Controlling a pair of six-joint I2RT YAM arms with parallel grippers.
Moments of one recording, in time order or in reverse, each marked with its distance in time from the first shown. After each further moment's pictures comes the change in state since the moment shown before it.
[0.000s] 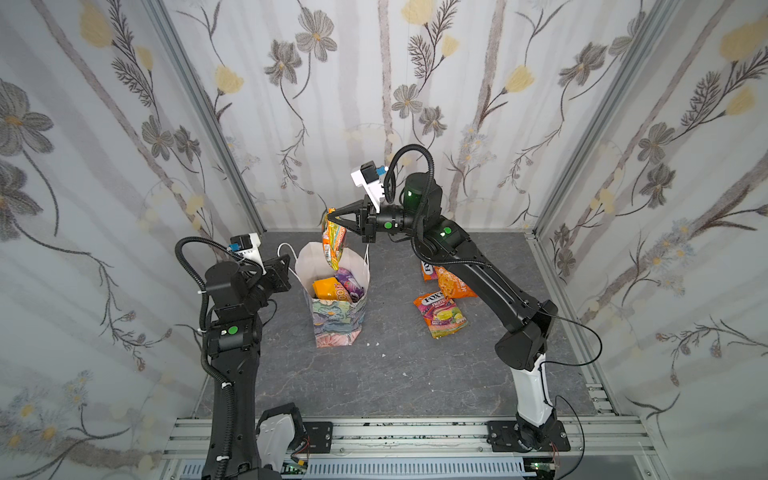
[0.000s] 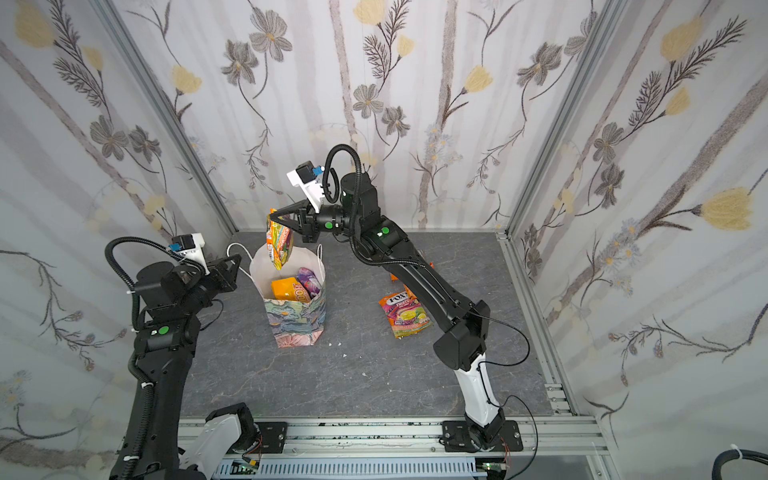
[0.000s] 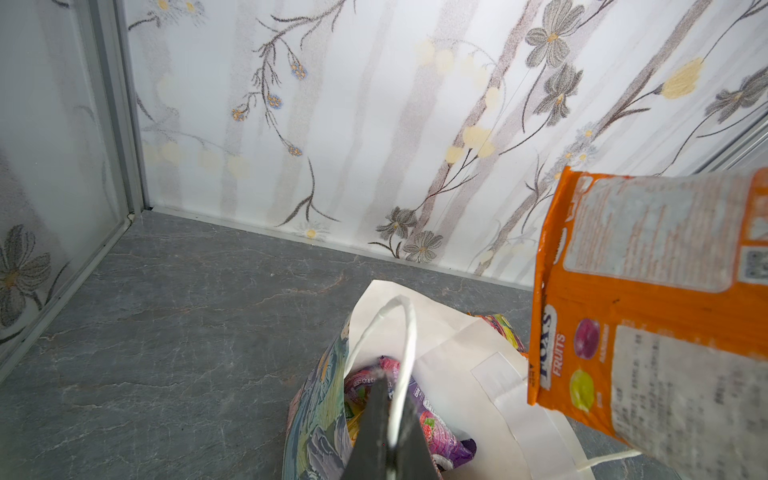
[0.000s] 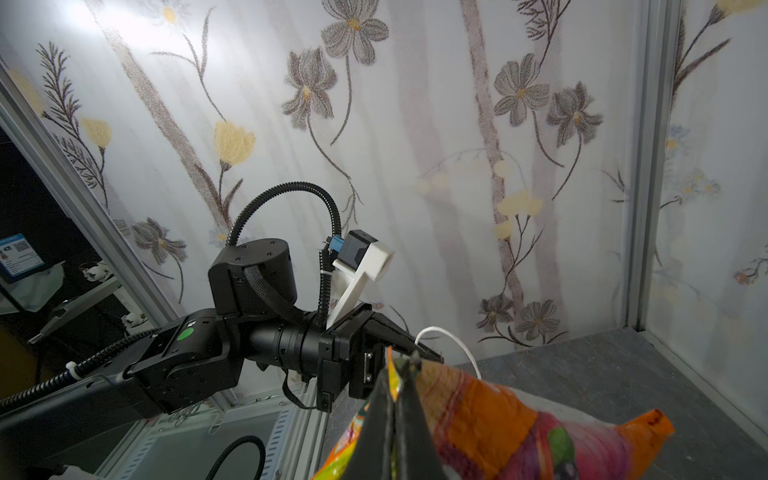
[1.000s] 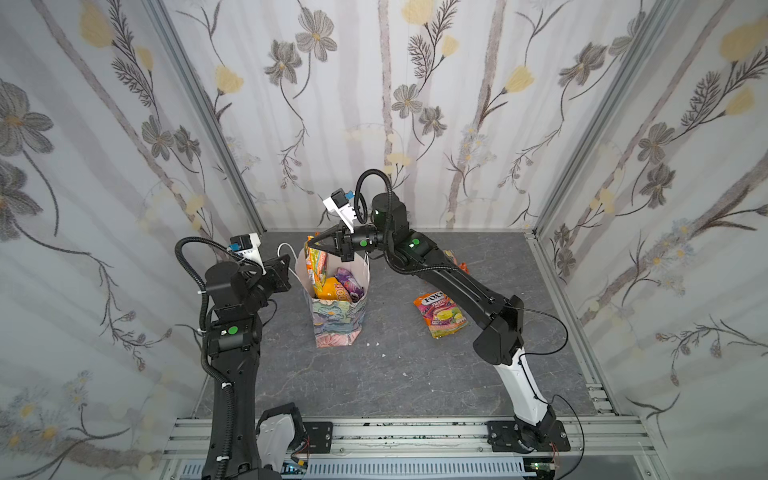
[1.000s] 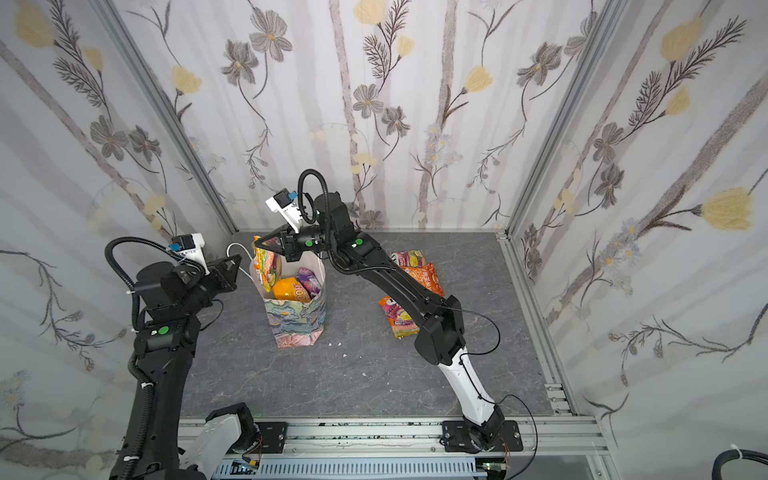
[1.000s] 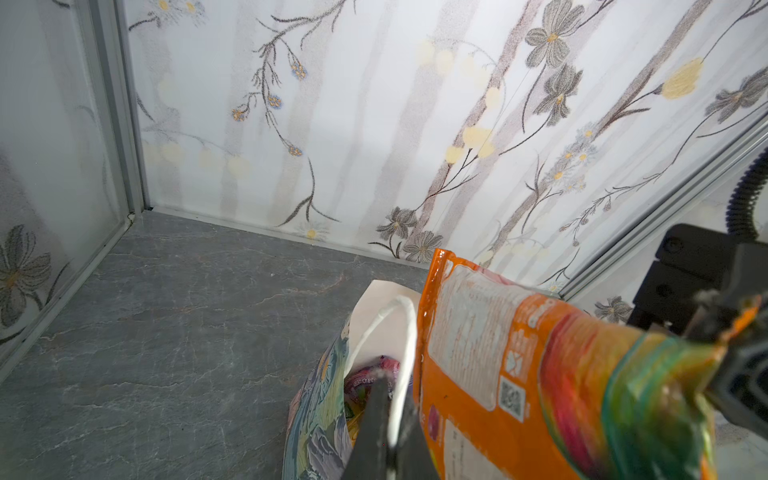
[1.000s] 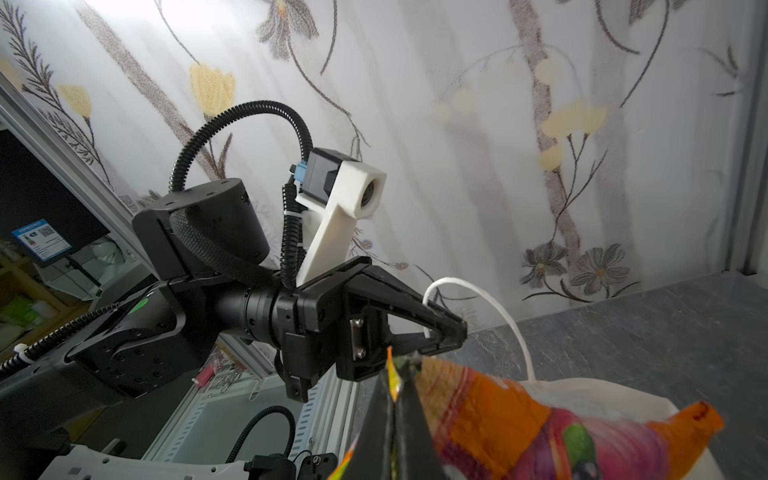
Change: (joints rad) left arm 0.000 -0.001 0.000 -0.001 0.000 0.000; right arm 0.076 0.170 0.053 0.001 -0.049 0.060
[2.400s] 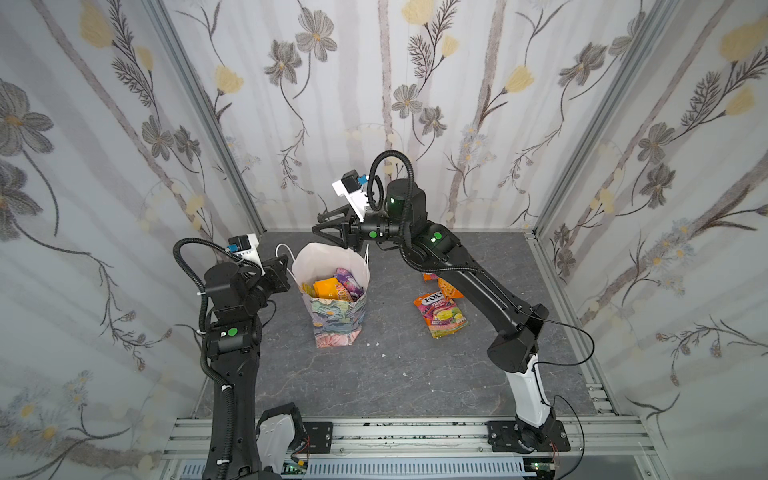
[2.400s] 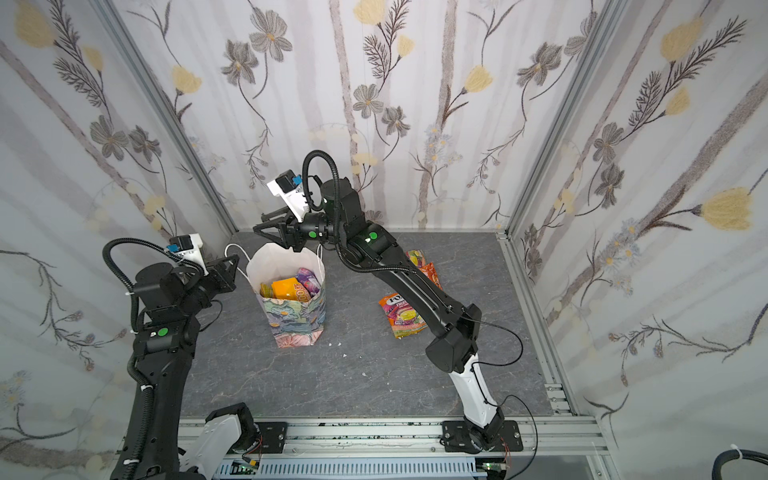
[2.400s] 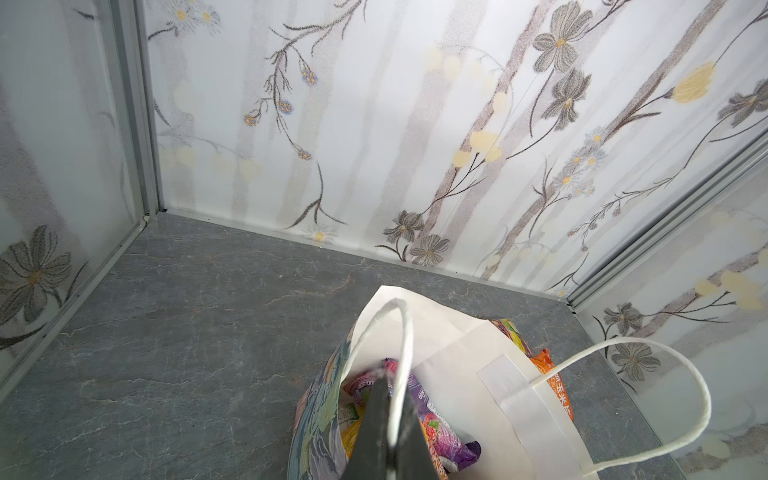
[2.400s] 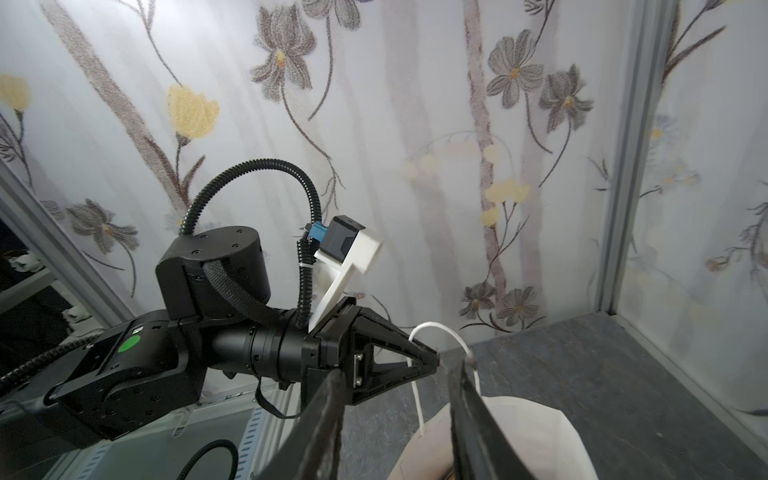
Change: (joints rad) left arm 0.001 -0.013 0.000 -0.008 -0.027 0.000; right arm 0.004 -0.154 0.043 -0.182 0.265 -0.210
